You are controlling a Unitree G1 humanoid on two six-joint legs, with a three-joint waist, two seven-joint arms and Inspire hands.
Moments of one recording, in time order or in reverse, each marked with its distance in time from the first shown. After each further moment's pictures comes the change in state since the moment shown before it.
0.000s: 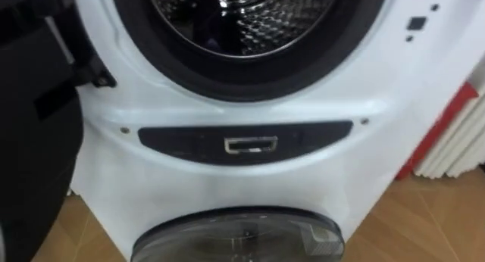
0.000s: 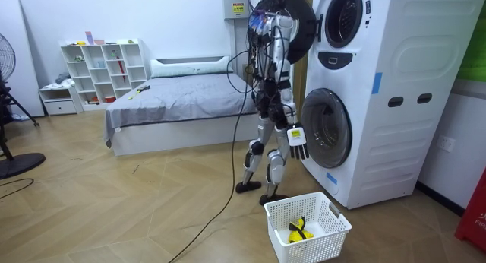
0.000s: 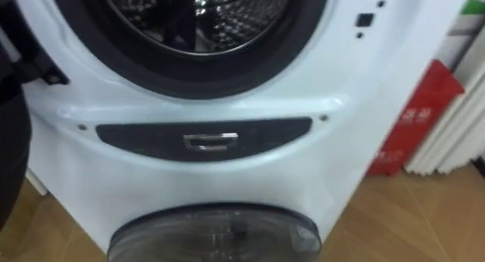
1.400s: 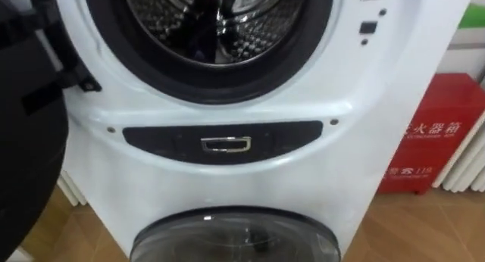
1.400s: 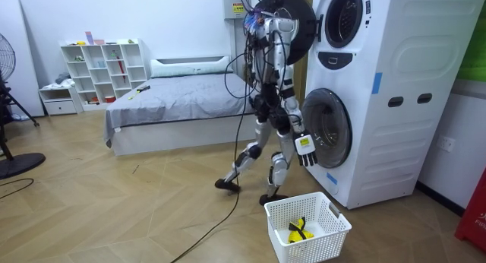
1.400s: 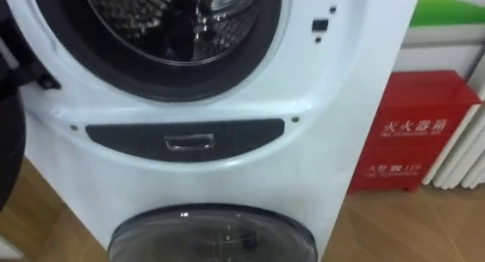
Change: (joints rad) left arm -0.154 -0.015 -0.013 -0.032 0.056 0.014 -0.030; right arm -0.037 -0.034 -0.035 -0.006 -0.118 -0.021 0.005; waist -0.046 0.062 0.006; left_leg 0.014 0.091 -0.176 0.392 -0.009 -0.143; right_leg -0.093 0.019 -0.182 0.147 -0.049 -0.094
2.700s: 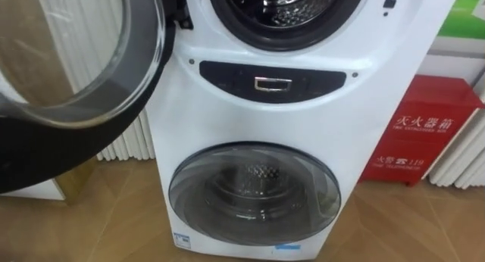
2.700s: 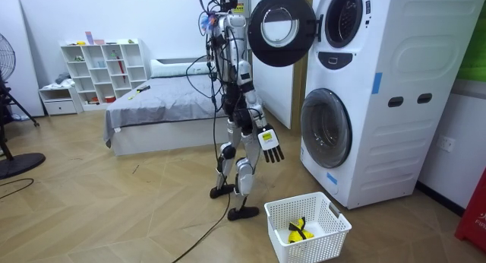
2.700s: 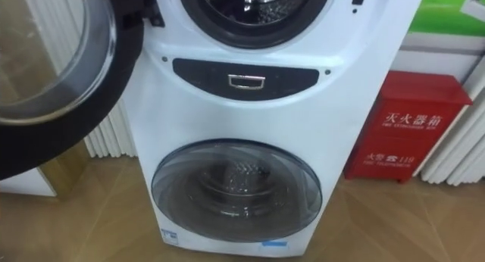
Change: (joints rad) left arm 0.083 -0.004 0.066 0.071 -0.123 -0.055 -0.024; right arm -0.022 0.032 -0.033 0.040 -0.006 0.002 -0.007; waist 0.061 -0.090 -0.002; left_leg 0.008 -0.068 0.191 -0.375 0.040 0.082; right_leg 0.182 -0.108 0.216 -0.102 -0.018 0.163
